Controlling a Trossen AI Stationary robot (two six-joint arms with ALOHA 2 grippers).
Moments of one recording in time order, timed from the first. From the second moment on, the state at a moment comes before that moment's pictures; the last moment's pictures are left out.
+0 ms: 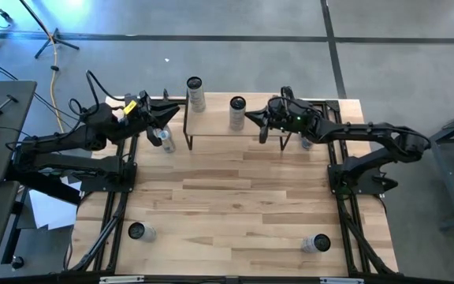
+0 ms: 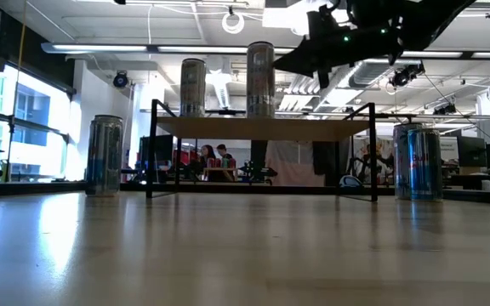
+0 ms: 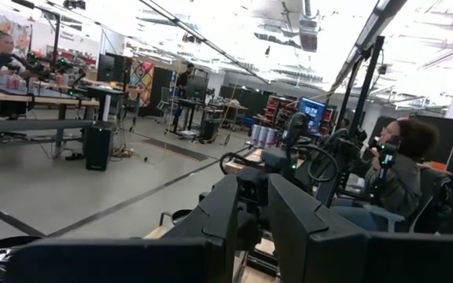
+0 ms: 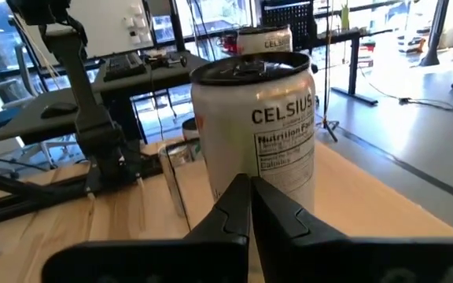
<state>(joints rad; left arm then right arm) 0.16 0.73 0.80 0.15 -0.23 -0.17 -0.40 1.34 0.76 0.49 -0.11 0.12</state>
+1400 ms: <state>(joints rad) 0.16 0.73 0.80 0.12 -0.23 -0.17 -0.46 1.54 1.04 0.24 -0.09 -0.03</state>
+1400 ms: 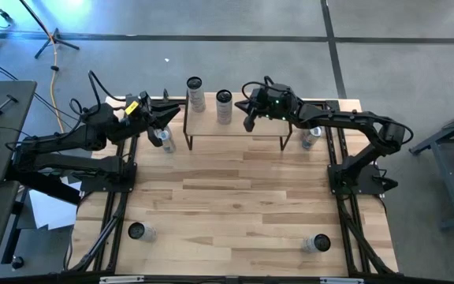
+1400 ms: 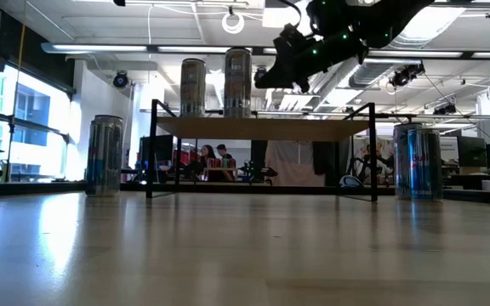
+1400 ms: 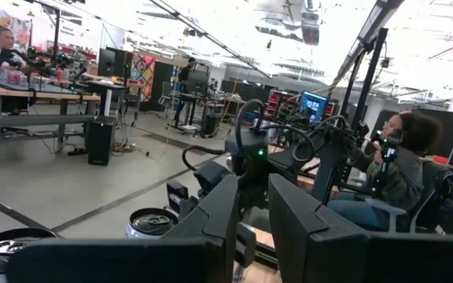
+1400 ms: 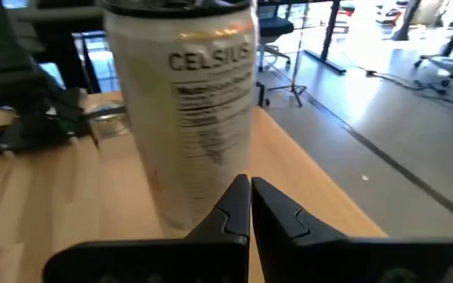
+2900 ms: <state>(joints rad) 0.16 0.73 0.80 0.12 -0.23 -0.16 -0.40 1.64 1.04 0.43 -0.06 0.11</state>
